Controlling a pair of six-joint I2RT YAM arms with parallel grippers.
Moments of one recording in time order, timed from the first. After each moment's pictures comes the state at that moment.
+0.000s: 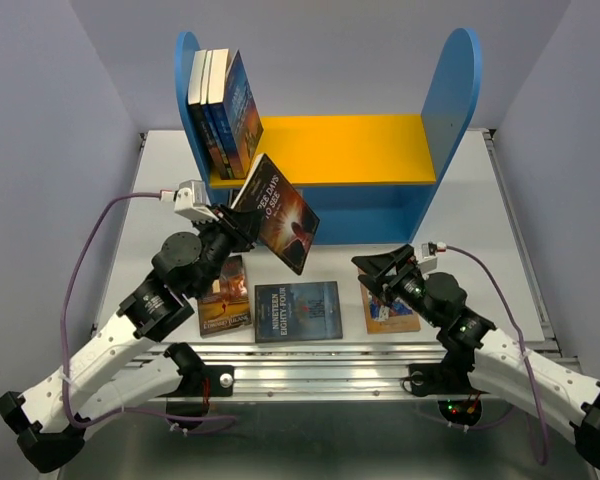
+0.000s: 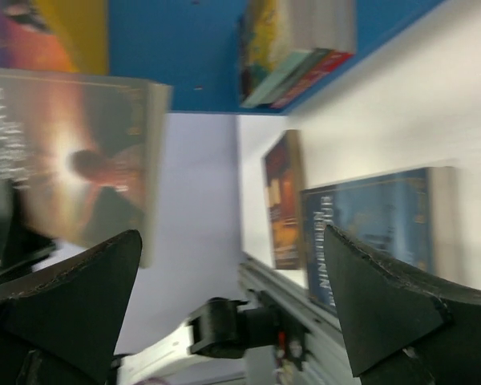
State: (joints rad) left arm -0.80 0.69 0.79 -0.11 -0.39 -0.71; right arm 0.75 0.64 0.20 0.37 0.09 1.43
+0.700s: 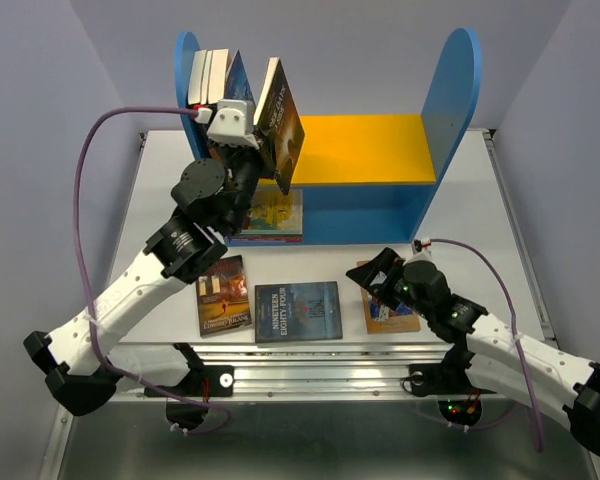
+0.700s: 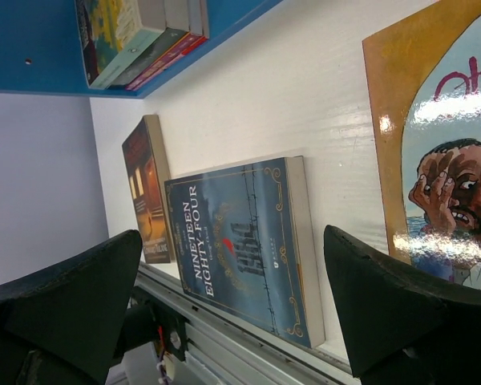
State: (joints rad) left arm -0.85 1.11 1.37 -0.03 -0.53 -0.10; right arm 0.75 0.79 0.32 0.01 0.13 1.19
